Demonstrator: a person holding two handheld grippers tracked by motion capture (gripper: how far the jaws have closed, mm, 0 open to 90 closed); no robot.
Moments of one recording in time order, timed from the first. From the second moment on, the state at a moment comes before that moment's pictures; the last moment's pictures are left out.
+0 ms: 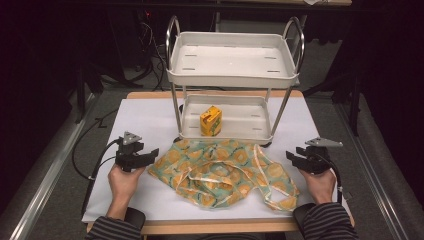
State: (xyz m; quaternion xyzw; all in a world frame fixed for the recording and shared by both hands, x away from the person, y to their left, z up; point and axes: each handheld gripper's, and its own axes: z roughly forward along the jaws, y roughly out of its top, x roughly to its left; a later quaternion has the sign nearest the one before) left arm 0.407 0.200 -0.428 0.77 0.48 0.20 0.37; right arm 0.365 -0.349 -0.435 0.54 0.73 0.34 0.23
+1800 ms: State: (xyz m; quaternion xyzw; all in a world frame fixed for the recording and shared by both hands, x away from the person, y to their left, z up) left arm 0.418 0.201 -0.451 0.79 0.52 0.17 0.28; right arm 0.379 -0.358 -0.456 0.58 0.75 0.28 0.18
